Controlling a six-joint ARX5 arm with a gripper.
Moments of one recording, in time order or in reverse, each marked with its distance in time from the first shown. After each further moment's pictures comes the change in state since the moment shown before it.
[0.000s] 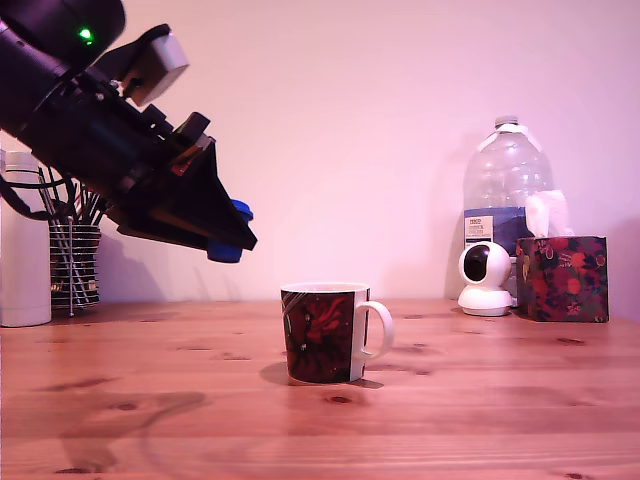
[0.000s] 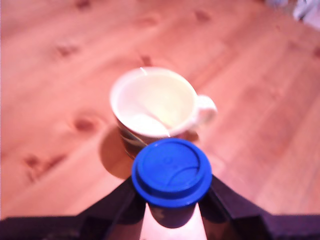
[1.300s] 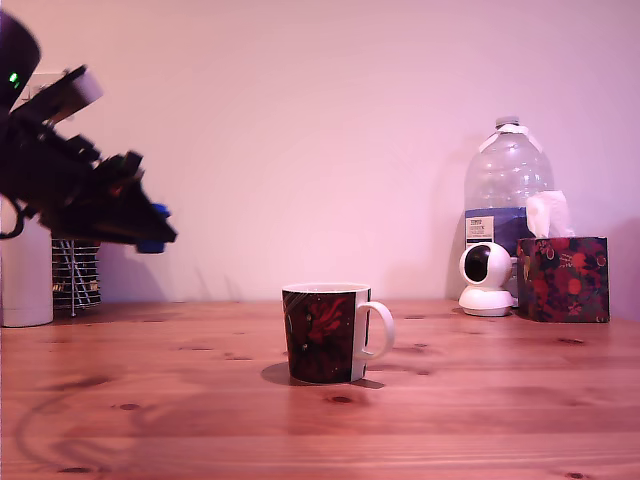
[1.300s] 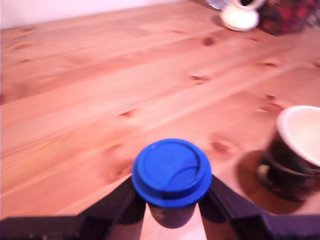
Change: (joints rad) arm 0.280 0.081 -0.024 0.256 0.048 0.002
